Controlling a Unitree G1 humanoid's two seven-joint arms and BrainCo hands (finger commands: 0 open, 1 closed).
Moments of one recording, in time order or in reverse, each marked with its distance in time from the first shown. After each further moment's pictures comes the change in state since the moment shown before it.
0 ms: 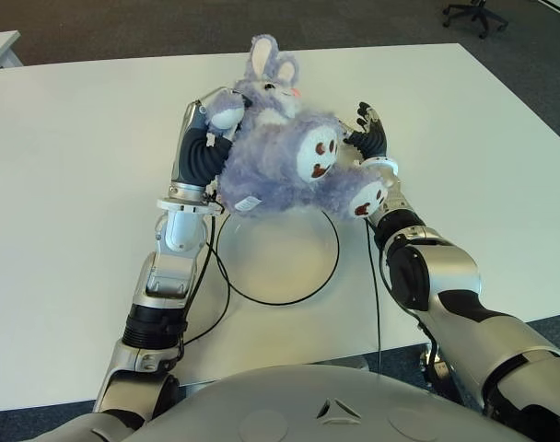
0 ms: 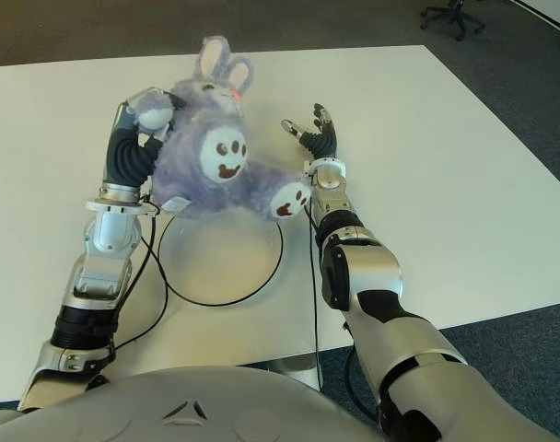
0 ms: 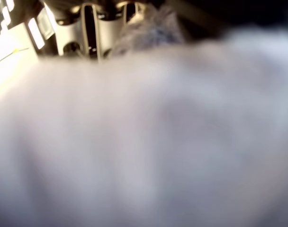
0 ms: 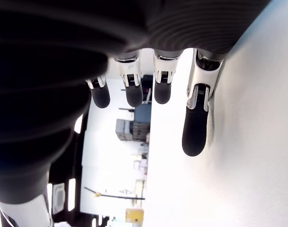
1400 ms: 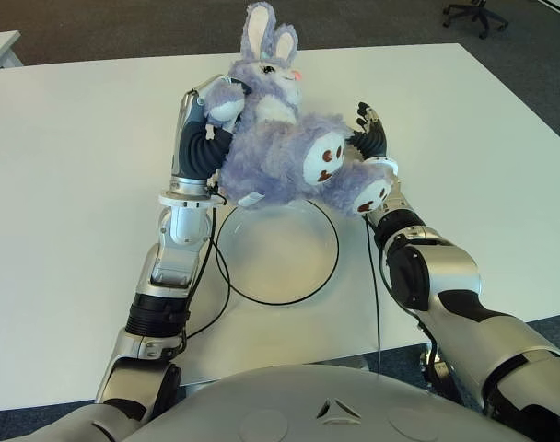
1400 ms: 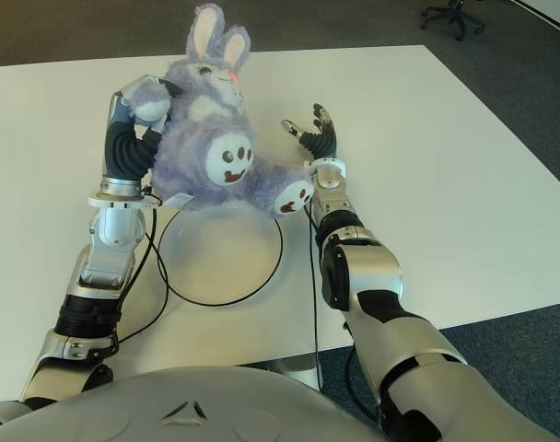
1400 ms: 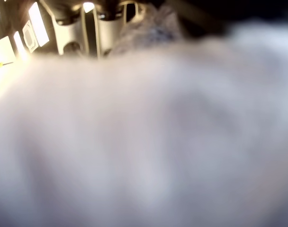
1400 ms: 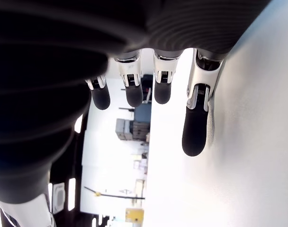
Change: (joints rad) left arm -0.055 0.005 0.005 0.071 0.057 -0.110 0.096; right arm -0.001 0.000 0.000 0.000 0.000 0.000 0.002
